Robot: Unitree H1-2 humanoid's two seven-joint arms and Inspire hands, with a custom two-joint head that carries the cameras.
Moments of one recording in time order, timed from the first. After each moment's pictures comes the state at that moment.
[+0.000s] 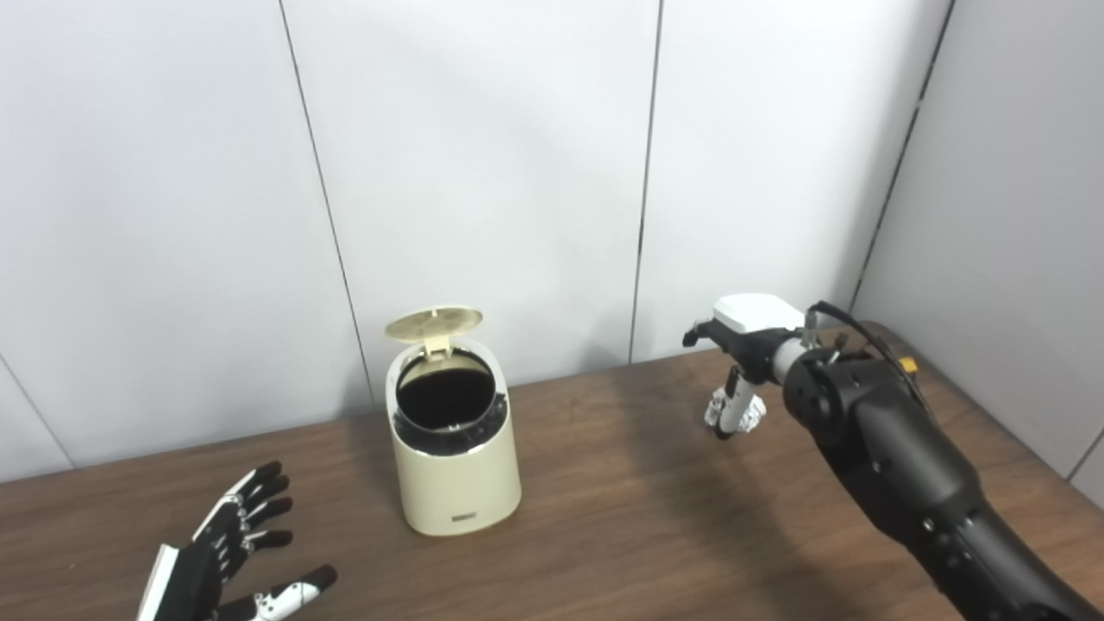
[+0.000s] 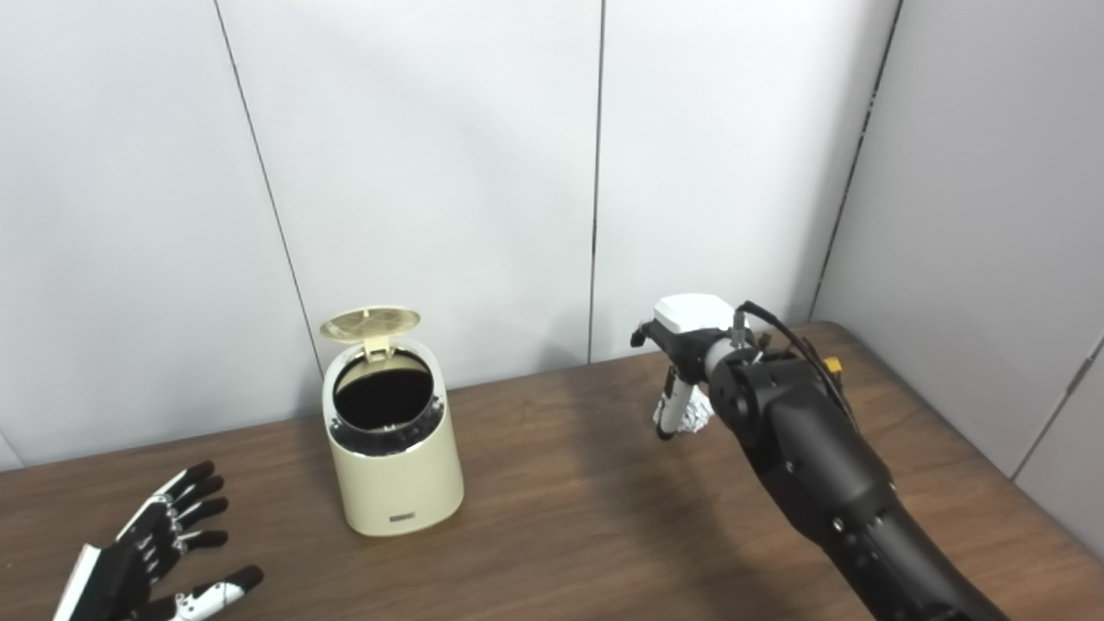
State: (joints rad) left arm -0.21 0.18 0.00 0.09 0.05 -0.16 -0.13; right arm -0.62 -0.61 0.18 0.06 -1.02 0.38 0.69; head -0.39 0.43
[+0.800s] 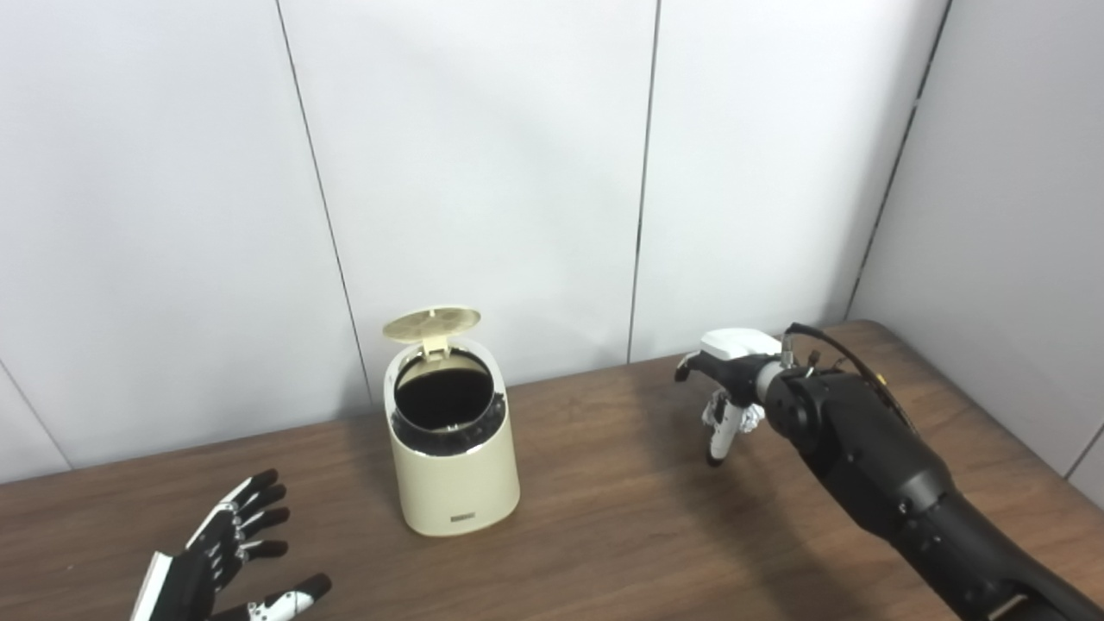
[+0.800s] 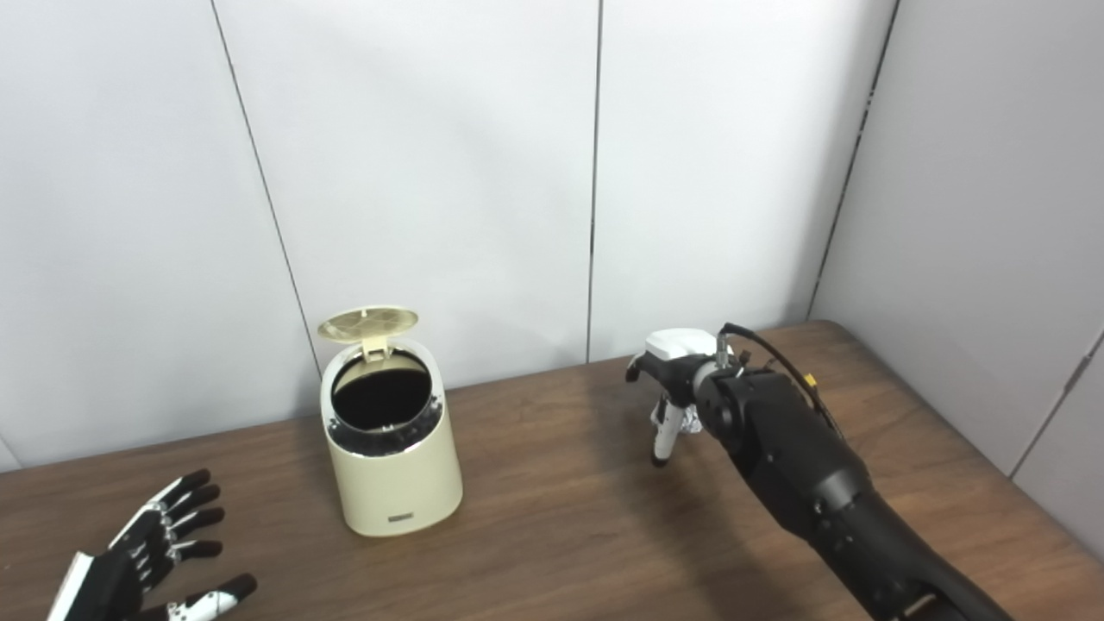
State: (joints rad) left arm -0.19 0.19 0.00 0.06 0.04 -0.14 -0.14; right arm -0.64 -0.62 0.29 0.24 -0.94 0.35 0.58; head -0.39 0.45
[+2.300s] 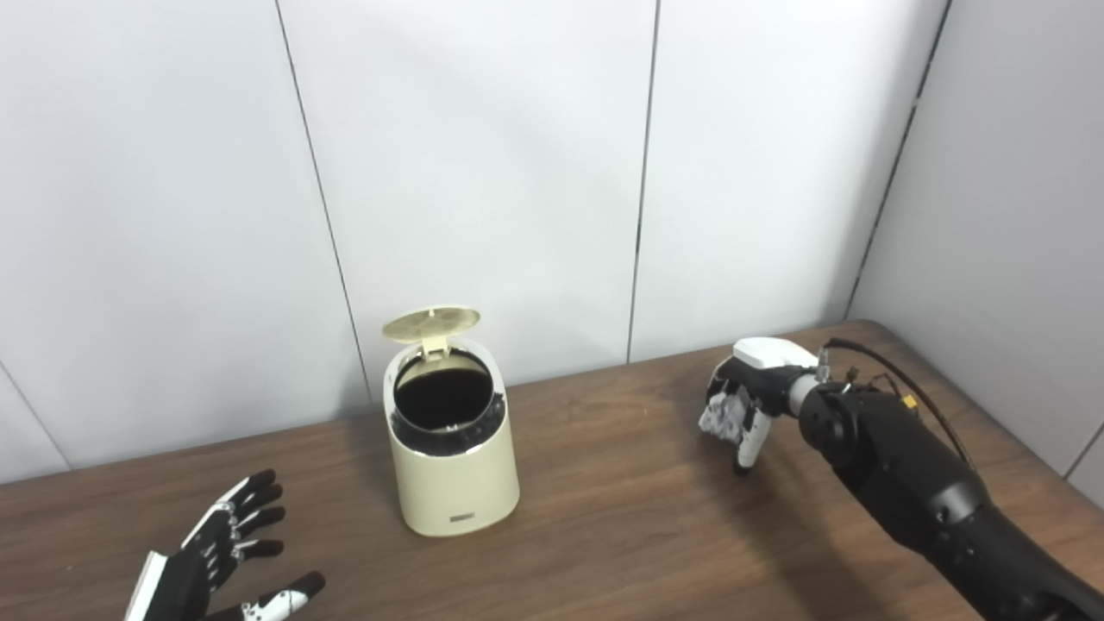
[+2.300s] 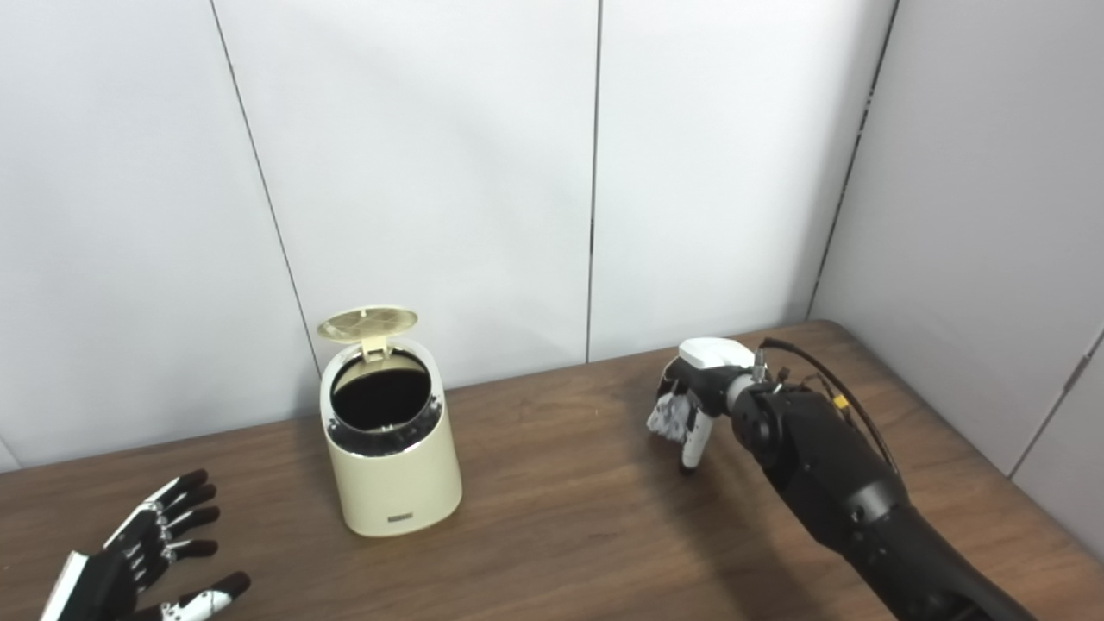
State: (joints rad) left arm -0.19 0.21 0.00 0.04 0.04 -0.12 -0.15; right arm -0.58 -0.67 0.26 0.29 -0.78 0.31 0.44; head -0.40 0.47
